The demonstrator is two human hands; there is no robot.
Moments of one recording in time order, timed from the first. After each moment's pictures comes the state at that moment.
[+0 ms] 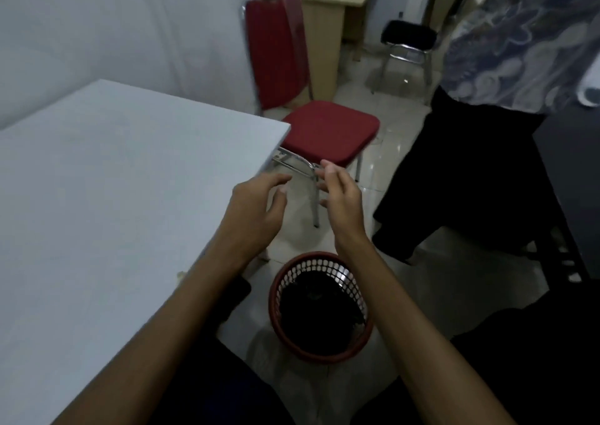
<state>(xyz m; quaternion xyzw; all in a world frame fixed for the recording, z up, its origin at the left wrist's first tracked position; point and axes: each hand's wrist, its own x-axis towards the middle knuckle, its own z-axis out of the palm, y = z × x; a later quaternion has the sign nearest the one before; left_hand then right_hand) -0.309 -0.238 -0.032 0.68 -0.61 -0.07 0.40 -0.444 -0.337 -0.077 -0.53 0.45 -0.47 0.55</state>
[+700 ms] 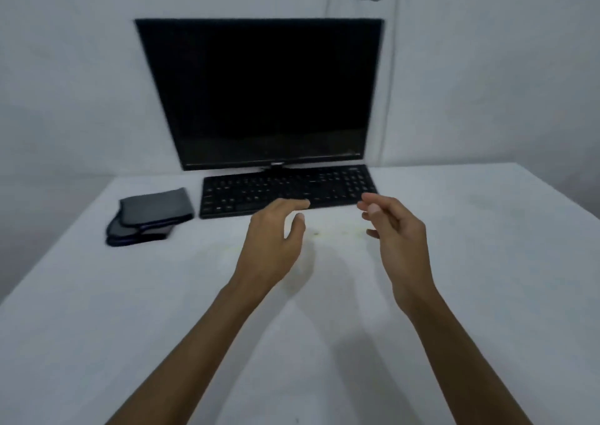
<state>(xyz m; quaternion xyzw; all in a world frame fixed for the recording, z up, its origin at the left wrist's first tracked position) -0.083 0.177 0.018 0.87 -0.14 0.22 0.42 -0.116 -0.023 0.027 -0.73 0.04 -0.20 0.66</state>
